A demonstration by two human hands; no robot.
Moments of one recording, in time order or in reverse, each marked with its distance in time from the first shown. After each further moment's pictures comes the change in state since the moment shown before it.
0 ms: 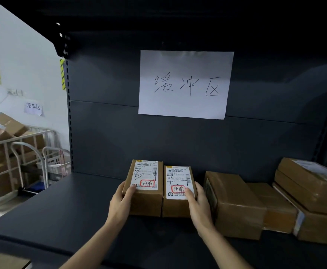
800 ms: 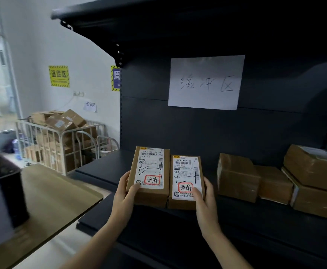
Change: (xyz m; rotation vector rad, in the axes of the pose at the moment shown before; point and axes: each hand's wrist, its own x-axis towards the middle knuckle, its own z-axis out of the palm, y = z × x) left_hand -0.200 0.032 -0.060 -0.058 0.129 0.186; right_hand -0.160 -0.030 -0.029 0.291 -0.173 -0.090
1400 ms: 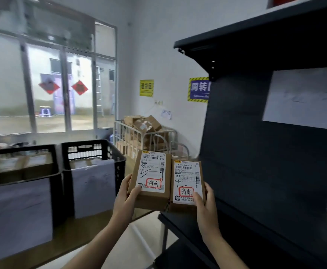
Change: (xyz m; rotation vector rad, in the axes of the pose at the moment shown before) left_hand -0.071 0.046 -0.214 0.219 0.440 0.065; right_hand -0.069 -0.009 0.207 0.138 -0.394 0.037
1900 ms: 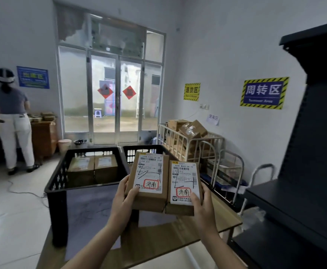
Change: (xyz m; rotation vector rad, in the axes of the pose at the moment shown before) left_hand 0.077 -0.021 -0.242 0.115 0.223 -0.001; right_hand 0.017 0.029 0.269 0.034 -0.251 0.038
